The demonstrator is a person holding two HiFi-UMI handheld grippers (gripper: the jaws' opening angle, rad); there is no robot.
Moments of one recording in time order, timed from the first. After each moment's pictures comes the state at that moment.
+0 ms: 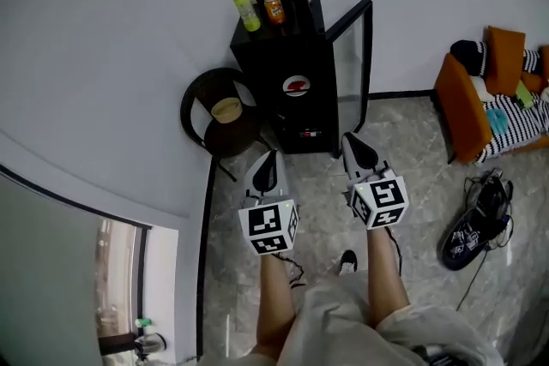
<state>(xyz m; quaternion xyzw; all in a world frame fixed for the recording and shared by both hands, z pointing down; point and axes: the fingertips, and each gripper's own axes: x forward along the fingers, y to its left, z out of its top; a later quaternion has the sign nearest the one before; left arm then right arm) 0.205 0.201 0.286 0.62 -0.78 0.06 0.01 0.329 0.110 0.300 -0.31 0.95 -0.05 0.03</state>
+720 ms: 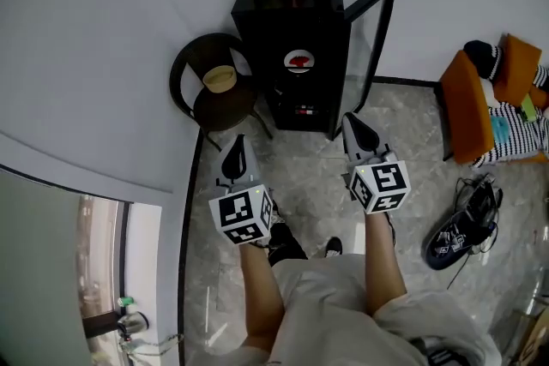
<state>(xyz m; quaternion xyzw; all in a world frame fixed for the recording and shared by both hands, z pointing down) 0.095 0.190 0.324 0.55 -0.83 0.05 0.05 0.260 0.051 0.338 -0.29 0.96 -0.05 0.00</state>
